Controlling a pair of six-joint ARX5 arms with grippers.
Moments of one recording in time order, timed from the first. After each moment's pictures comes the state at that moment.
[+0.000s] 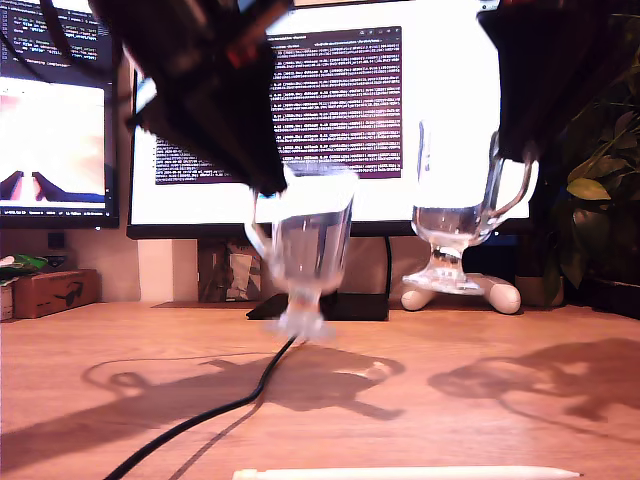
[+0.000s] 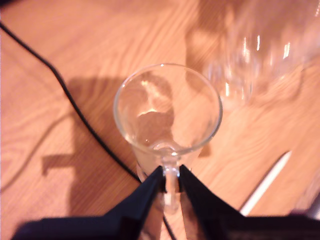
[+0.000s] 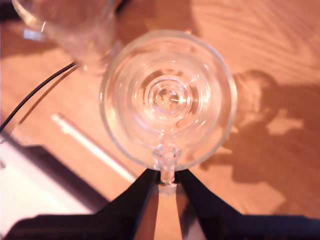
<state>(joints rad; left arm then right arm) -0.76 1.40 1.12 -0.63 0.17 -0.07 0.56 1.33 1.24 -1.13 -0.15 -0.07</state>
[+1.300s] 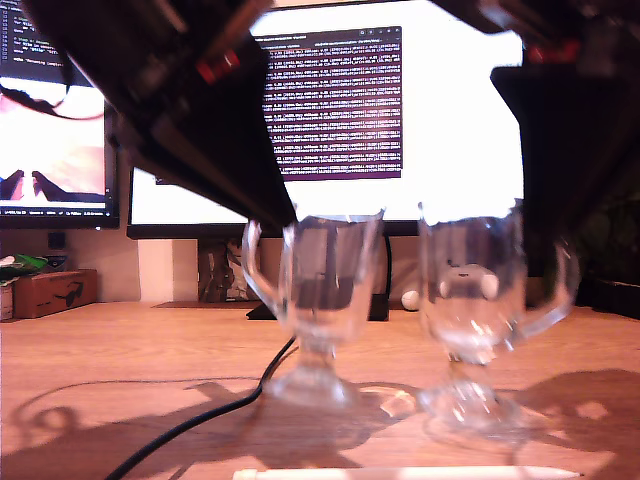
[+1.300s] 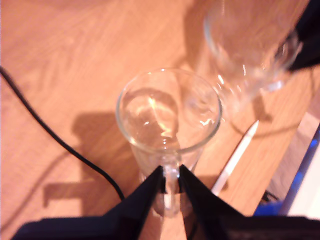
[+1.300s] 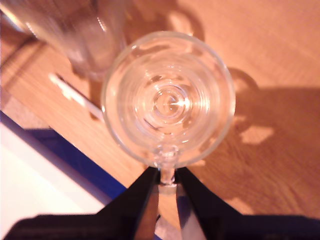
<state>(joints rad) -0.91 1.24 0.83 -0.39 0.10 -0.07 0.77 1.22 0.93 -0.95 -0.04 0.10</state>
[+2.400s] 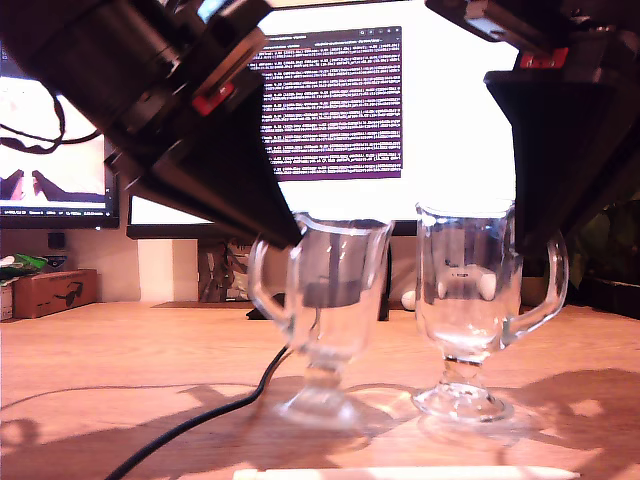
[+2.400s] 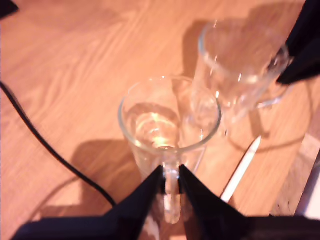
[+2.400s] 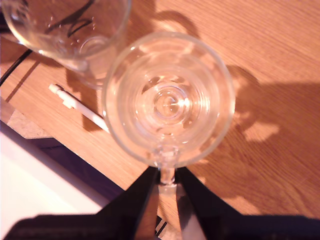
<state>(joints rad) -0.92 1.23 0.71 -0.19 0.09 -0.08 0.77 1.24 0.93 -0.93 -0.04 0.16</state>
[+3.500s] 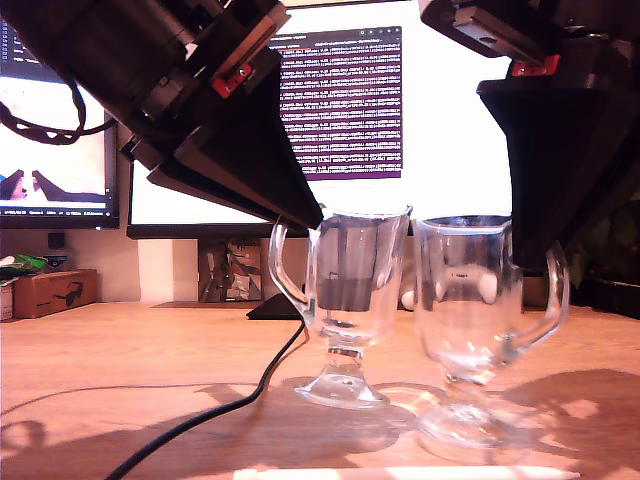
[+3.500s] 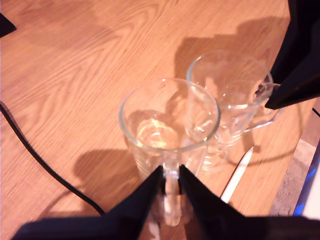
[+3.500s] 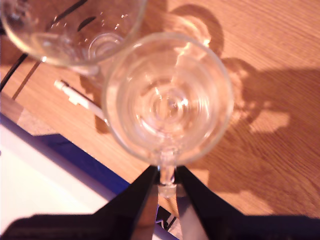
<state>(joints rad) -0.95 1.23 0.71 -0.15 0.08 -0.09 0.77 1.24 0.93 -0.93 -0.07 0.20</state>
